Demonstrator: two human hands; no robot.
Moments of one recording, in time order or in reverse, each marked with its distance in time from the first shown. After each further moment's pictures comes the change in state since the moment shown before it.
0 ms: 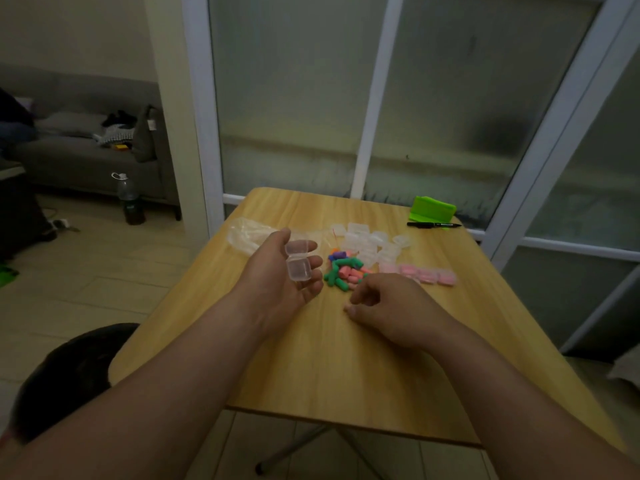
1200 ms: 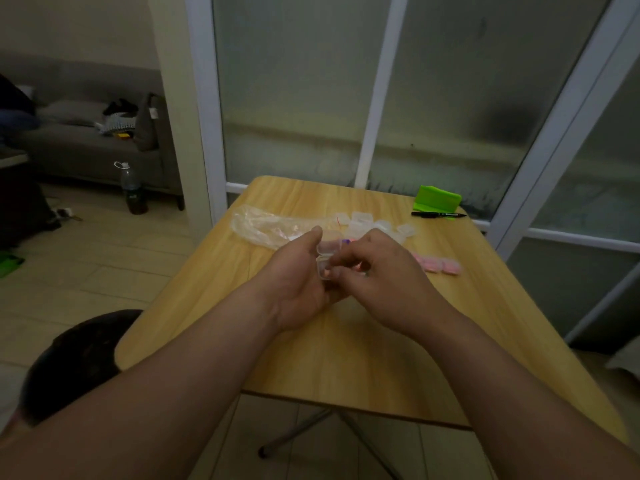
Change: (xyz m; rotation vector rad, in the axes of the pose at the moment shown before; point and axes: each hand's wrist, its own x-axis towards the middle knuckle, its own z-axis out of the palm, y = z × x) left_hand -0.007 -0.013 0.006 -0.008 -0.273 -0.156; right_hand -0.006 -0.035 -0.001 0.119 0.245 -0.266
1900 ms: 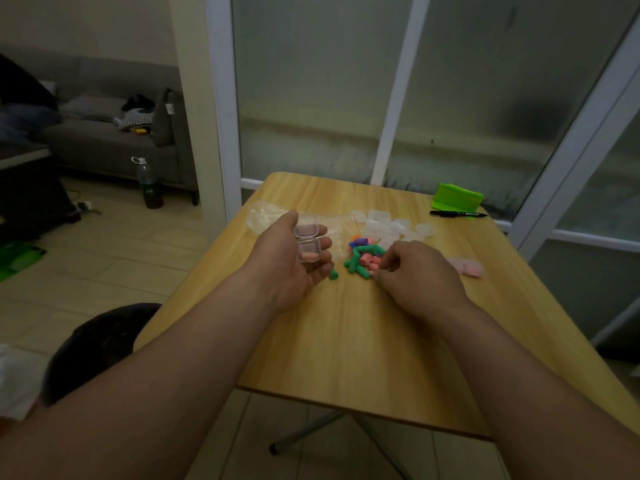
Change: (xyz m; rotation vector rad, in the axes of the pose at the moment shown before) left_hand 0.000 0.027 -0.014 -0.017 0.339 0.122; right_hand 0.020 0.035 0.009 -0.329 -0.017 0.345
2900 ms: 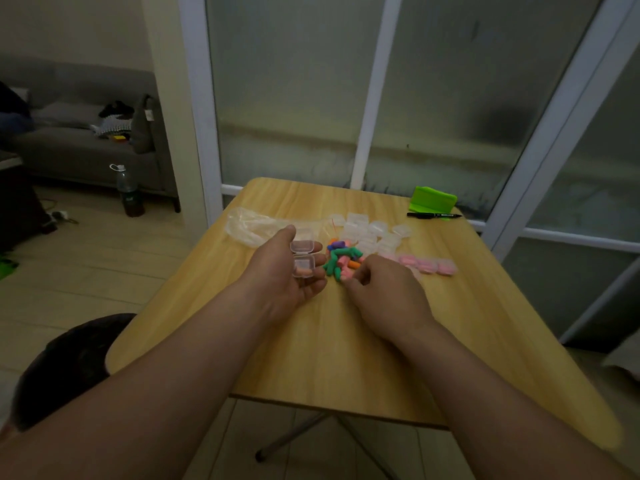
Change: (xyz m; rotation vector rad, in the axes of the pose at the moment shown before) left_hand 0.003 -0.020 0.013 0.104 0.008 -0.009; right_hand -0.028 -0.013 0.005 0.110 0.007 0.024
